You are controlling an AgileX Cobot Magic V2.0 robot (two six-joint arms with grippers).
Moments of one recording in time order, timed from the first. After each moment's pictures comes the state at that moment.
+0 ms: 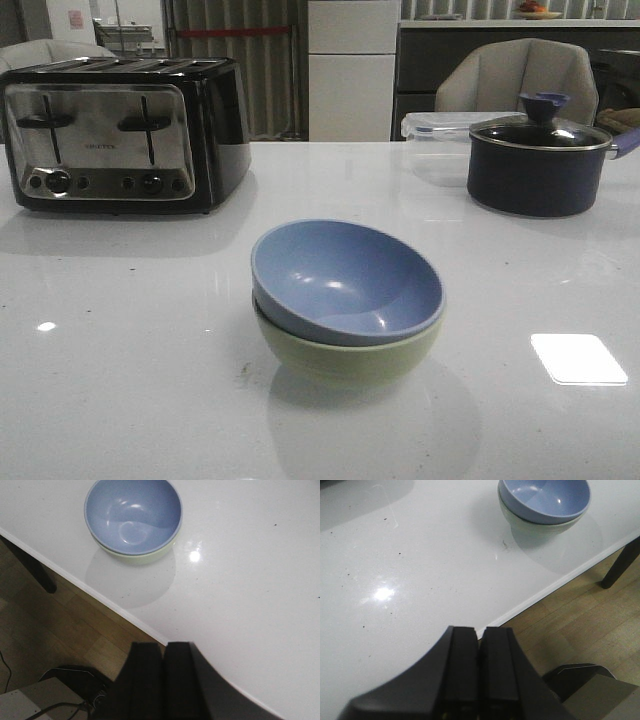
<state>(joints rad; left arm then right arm) -0.59 0.49 -0.60 -0.04 0.92 0.04 0.45 0.48 -0.64 0.14 0.93 -0.09</state>
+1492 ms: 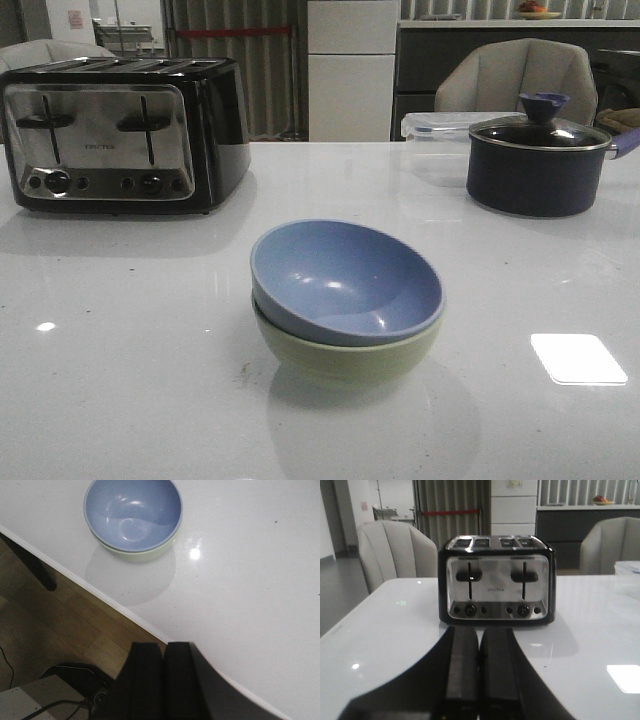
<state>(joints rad) -0.04 -0.01 0.00 -0.04 0.03 0.04 0.45 0.48 -0.64 0.14 0.94 -0.09</state>
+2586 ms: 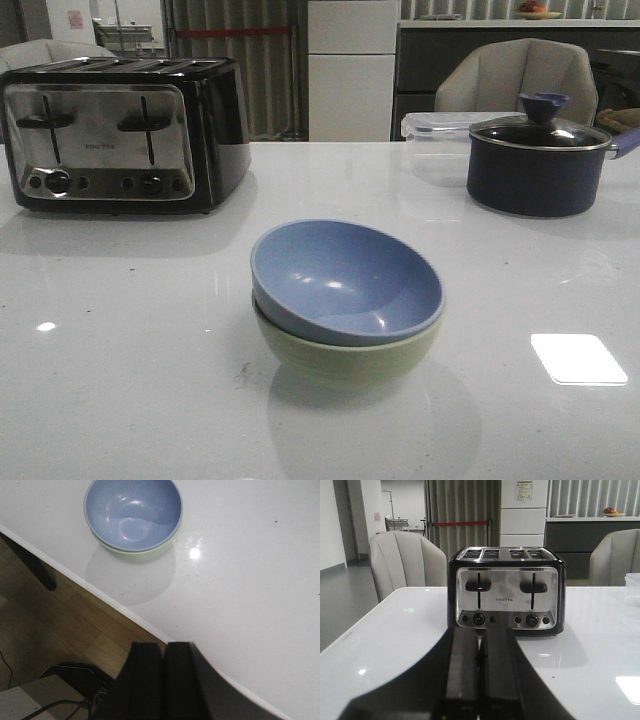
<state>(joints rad) -0.02 -0.01 0.00 -0.05 0.01 0.04 0.45 0.48 -0.64 0.14 0.94 -0.09</state>
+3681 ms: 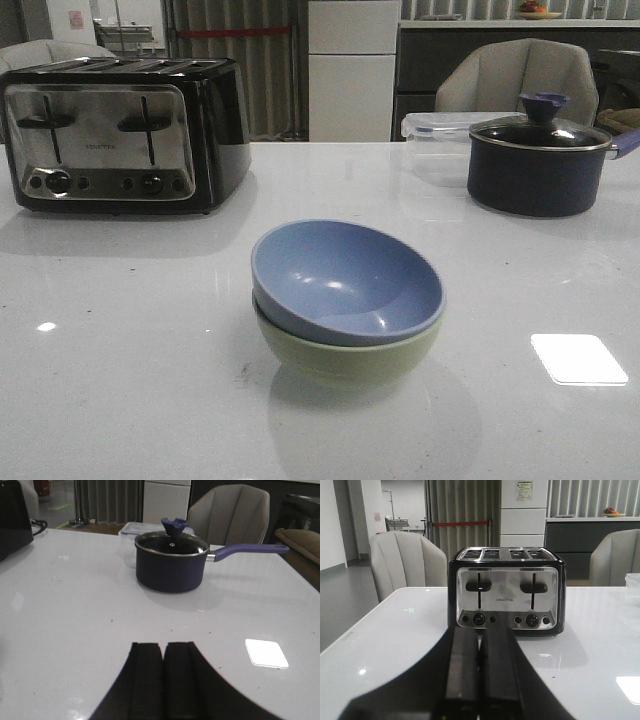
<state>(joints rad) -0.02 -0.01 0.00 -0.05 0.01 0.04 0.00 -0.01 0.03 0.07 0.11 -0.09</state>
